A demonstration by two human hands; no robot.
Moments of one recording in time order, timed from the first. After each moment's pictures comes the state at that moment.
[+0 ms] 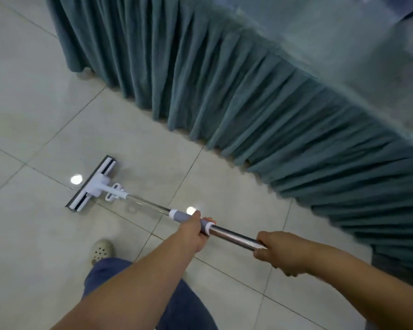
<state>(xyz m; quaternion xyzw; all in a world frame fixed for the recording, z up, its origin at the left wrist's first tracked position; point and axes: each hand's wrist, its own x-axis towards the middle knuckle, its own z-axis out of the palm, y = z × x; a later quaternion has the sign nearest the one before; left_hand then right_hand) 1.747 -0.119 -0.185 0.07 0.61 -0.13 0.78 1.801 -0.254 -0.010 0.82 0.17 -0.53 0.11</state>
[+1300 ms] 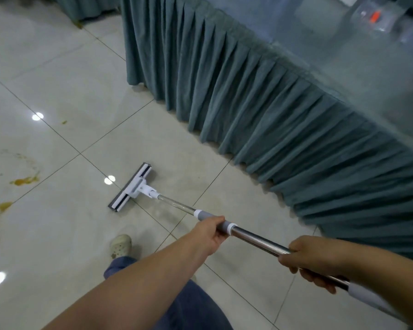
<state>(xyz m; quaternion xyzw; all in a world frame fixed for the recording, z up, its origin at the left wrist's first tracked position) 1.691 -0.128 -0.118 0.10 0.54 -0.09 0.83 1.781 -0.271 0.046 0.79 0.07 -0.61 0.06</state>
